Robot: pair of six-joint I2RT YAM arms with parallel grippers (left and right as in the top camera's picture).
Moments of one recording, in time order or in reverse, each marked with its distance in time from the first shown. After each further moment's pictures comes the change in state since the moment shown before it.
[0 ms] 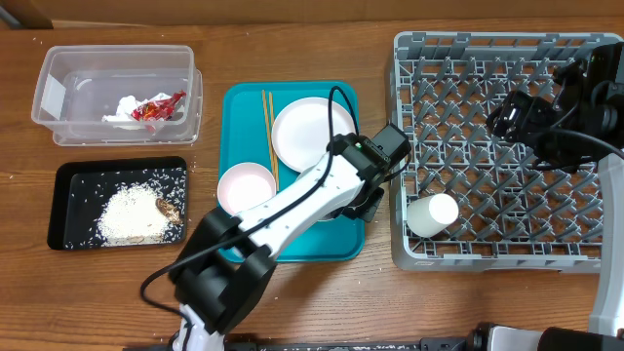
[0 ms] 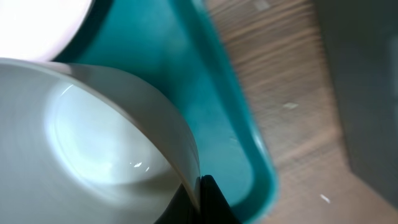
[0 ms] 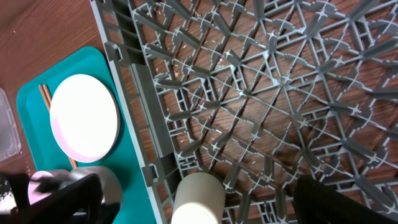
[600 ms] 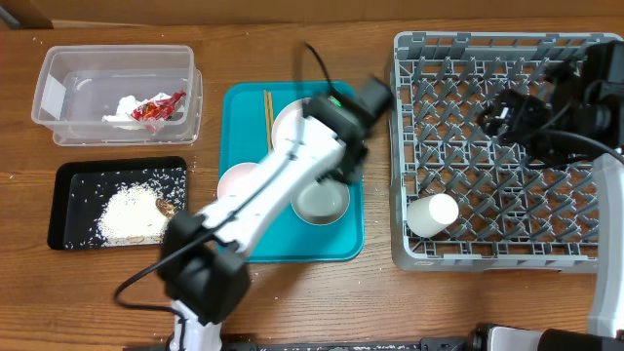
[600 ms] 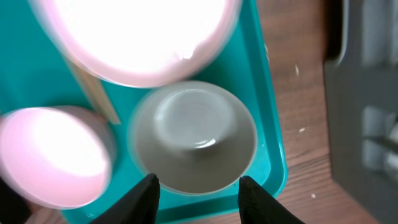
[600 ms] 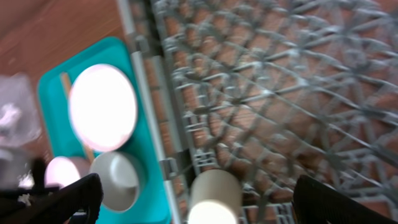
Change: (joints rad) left arm 0.155 -0.029 0.330 -0.279 -0.024 -0.041; right arm 0.058 0.000 0.000 0.020 -0.065 0.000
